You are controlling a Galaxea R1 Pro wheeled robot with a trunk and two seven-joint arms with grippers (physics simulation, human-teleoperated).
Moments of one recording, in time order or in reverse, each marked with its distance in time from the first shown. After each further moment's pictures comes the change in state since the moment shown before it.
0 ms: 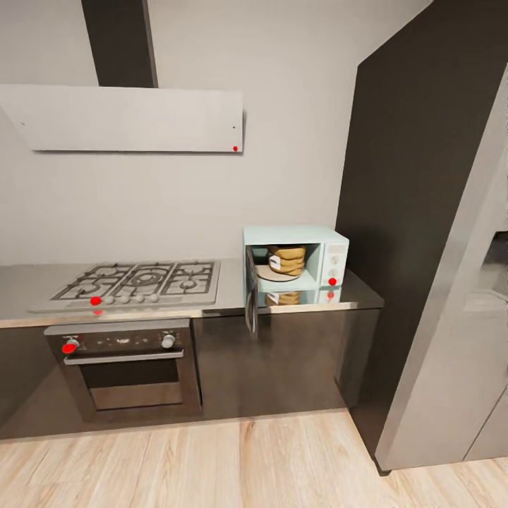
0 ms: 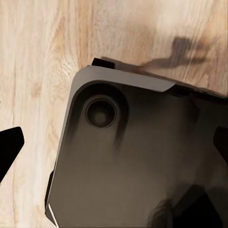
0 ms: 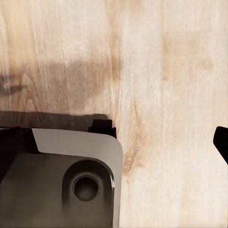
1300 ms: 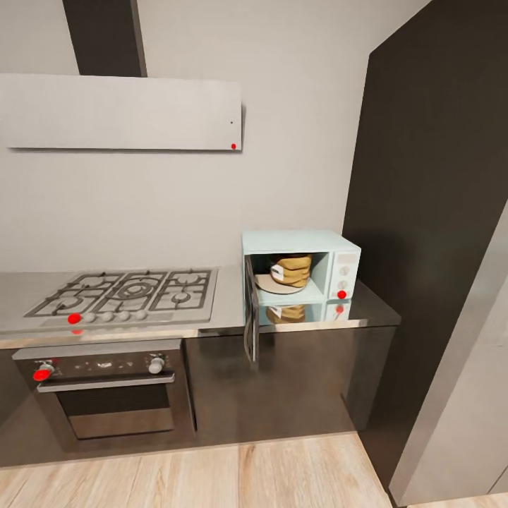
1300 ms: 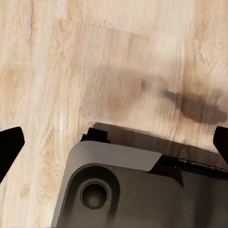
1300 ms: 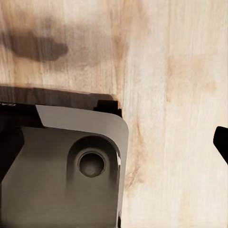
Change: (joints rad) left arm -0.001 0.020 0.012 -0.223 -0.010 0.019 -0.007; right arm 0.048 0.012 0.001 -0.001 0.022 0.001 0.003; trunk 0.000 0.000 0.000
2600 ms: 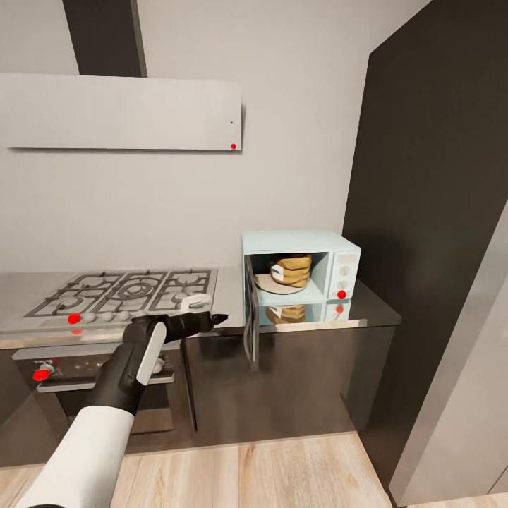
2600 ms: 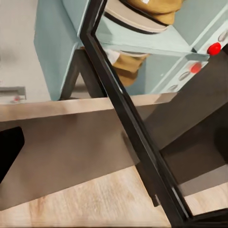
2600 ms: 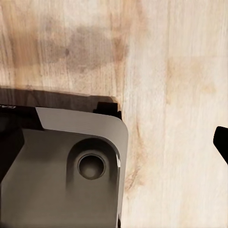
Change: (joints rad) left arm -0.728 -0.070 -0.040 -0.790 0.015 0.884 -0.278; right arm 0.001 0.000 -0.001 0.000 0.000 -0.011 -0.001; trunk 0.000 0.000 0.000
